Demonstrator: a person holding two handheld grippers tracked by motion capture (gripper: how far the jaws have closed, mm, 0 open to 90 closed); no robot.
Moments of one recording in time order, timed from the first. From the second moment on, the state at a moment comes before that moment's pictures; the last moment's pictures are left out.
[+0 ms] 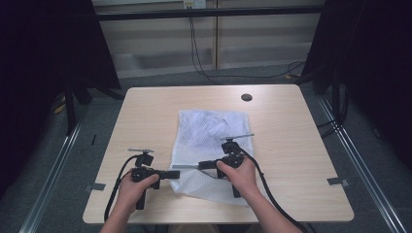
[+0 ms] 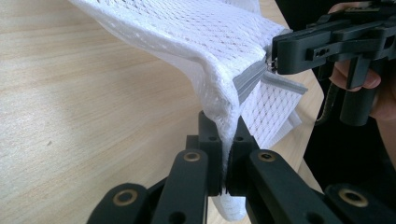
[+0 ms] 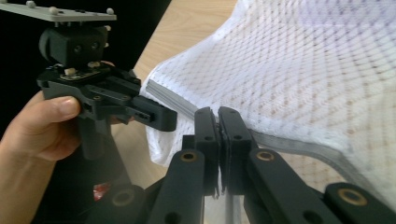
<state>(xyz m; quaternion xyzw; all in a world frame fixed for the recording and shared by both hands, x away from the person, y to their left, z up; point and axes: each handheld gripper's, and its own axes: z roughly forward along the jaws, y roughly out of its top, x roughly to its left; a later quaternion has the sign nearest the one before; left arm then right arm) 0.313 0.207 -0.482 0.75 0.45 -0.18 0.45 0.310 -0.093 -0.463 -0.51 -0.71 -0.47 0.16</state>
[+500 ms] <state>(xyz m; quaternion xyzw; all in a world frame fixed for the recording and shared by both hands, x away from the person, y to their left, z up) 0.313 0.208 -0.482 0.74 0.45 -0.19 0.45 0.311 -0.097 -0.462 -0.51 -0.71 -0.46 0.16</state>
